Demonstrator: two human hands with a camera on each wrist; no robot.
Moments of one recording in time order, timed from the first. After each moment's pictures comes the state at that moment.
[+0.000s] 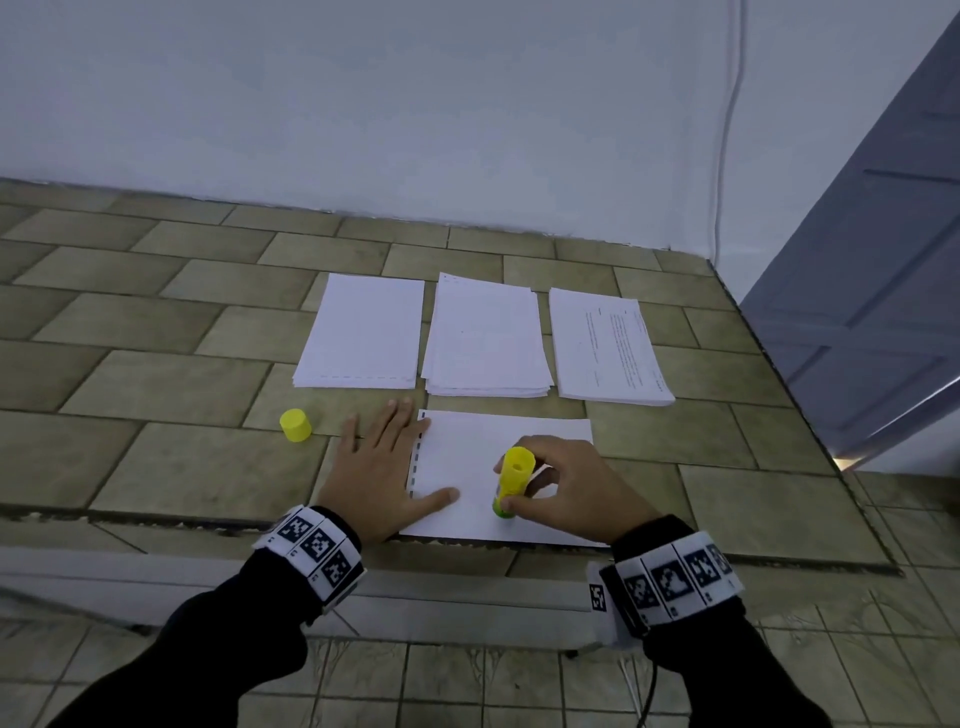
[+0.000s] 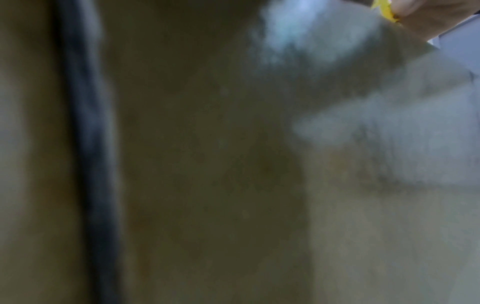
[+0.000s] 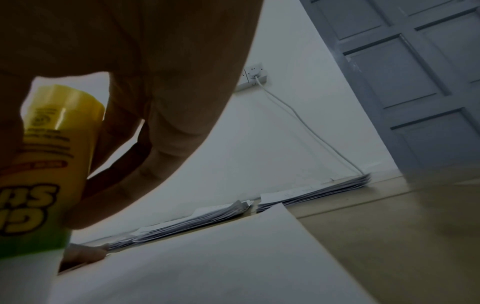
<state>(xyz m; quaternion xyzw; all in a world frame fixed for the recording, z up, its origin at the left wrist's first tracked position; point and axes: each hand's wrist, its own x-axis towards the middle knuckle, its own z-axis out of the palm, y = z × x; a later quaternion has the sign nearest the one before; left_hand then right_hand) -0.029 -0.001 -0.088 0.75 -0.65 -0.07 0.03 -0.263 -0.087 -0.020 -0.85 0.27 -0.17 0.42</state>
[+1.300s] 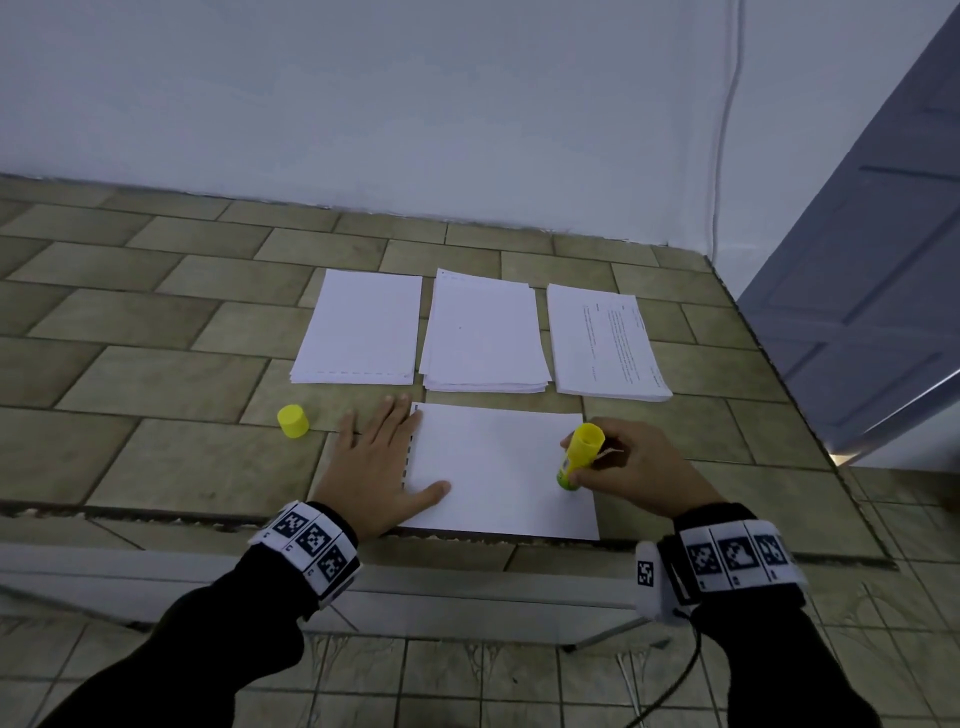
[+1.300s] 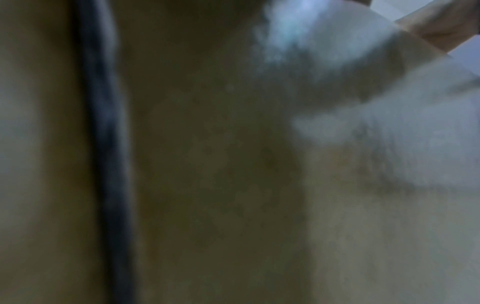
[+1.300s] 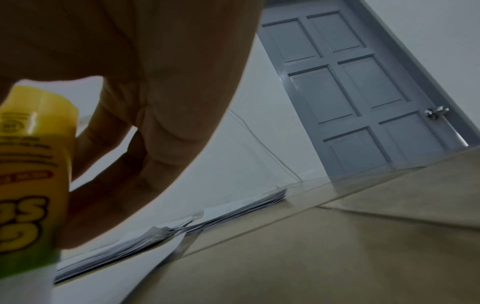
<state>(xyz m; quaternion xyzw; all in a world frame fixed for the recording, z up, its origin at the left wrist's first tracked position) -0.027 0.000 -0.087 0.75 -0.65 -0.07 0.05 -0.316 -0.121 -0.017 -0.80 0.38 -0.18 0.44</state>
